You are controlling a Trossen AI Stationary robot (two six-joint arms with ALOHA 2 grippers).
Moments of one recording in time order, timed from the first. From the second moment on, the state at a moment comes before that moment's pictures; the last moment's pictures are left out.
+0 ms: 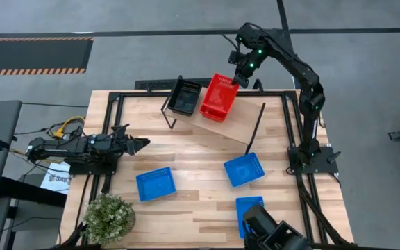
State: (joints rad) left arm -0.06 0.05 0.12 -0.35 -0.37 -1.06; right arm -0.84 1.98 2.24 -1.50 -0.49 -0.40
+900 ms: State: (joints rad) left arm -0.06 0.05 0.12 -0.35 -0.37 -1.04; right arm -0.77 1.98 2.18 -1.44 -0.43 -0.33
